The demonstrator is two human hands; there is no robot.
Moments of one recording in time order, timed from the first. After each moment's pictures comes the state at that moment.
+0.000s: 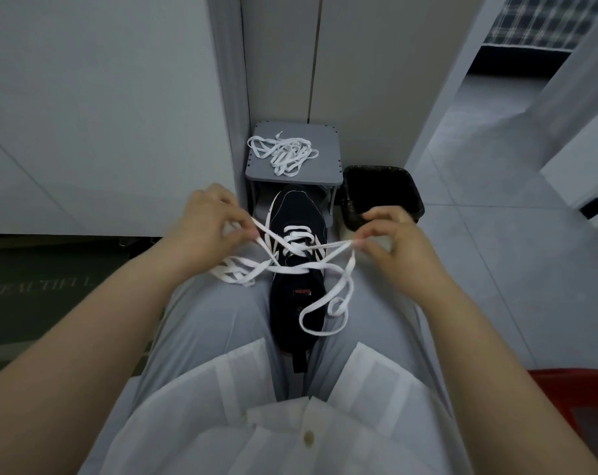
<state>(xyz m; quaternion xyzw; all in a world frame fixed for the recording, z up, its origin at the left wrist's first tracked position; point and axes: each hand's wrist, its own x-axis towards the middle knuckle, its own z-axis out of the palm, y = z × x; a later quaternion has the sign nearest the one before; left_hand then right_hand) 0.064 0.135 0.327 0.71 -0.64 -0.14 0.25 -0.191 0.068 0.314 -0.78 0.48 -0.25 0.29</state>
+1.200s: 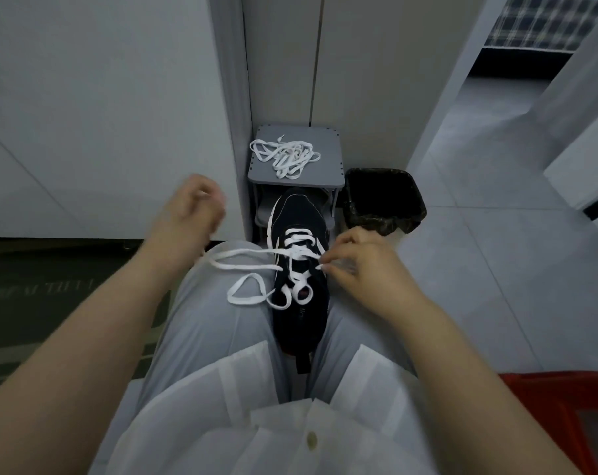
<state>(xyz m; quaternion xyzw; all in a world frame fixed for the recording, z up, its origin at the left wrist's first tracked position) 0.067 0.150 0.340 0.67 -0.47 -0.28 0.51 -0.168 0.087 0.301 -0.87 0.41 -0.17 0.20</state>
